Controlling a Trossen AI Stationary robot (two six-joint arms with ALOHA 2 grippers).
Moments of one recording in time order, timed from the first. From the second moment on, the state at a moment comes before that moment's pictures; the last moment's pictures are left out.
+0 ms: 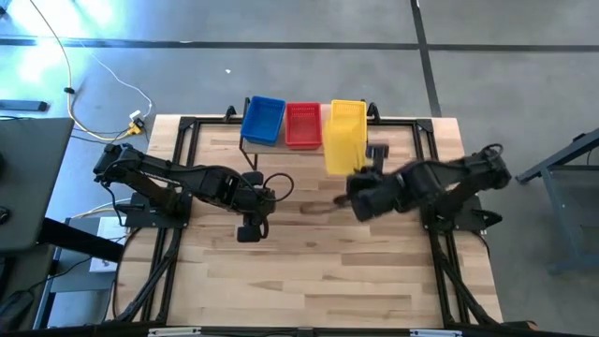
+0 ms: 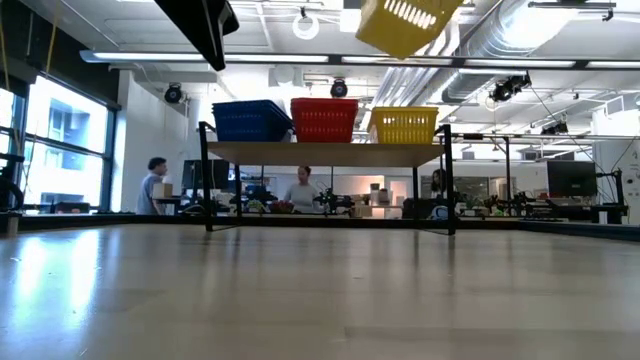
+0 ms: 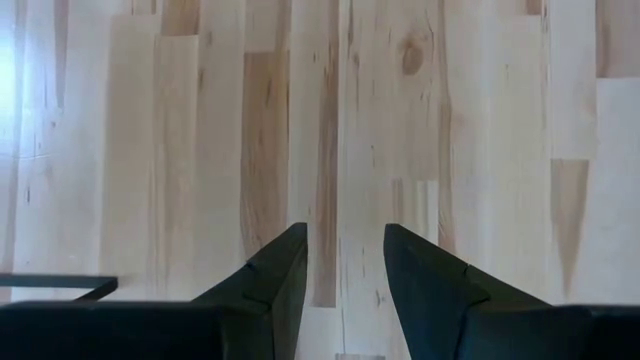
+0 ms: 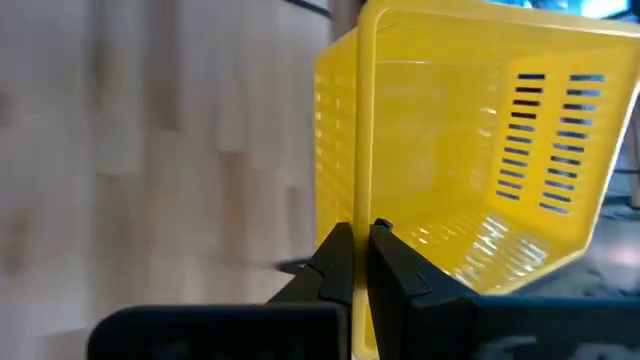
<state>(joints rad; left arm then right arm) -0.12 1.49 1.35 -1.04 -0.17 -0.19 0.35 1.59 1.83 -1.52 0.74 0.14</state>
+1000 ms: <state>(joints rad) -0.11 1.49 1.35 -1.04 -0.18 -0.15 -0.22 1.60 1.83 -1.43 0.51 -0.18</state>
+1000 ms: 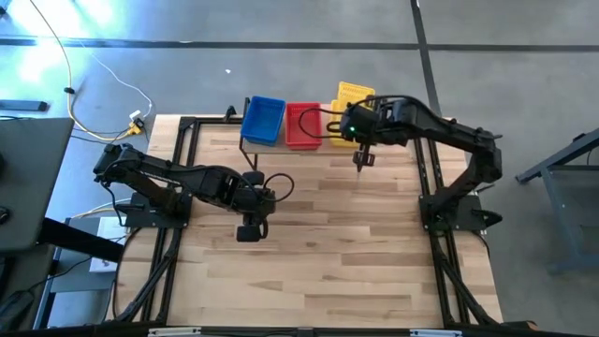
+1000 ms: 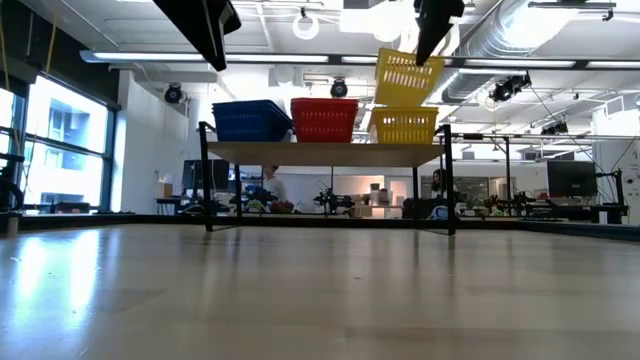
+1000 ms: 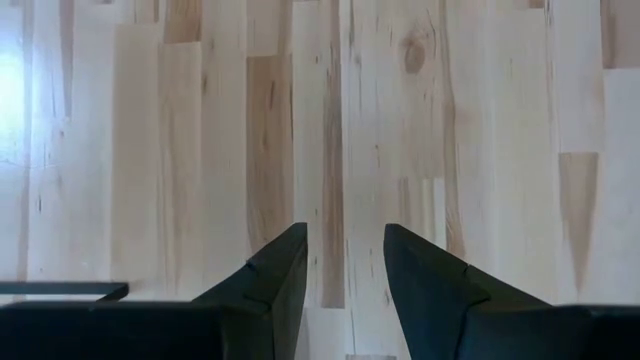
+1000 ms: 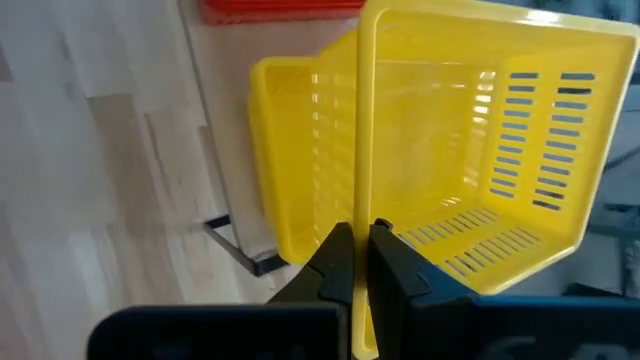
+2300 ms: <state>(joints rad) -0.11 1.49 1.35 -1.05 -0.19 -0.08 -0.28 1.70 1.83 -1.40 0.54 -0.27</state>
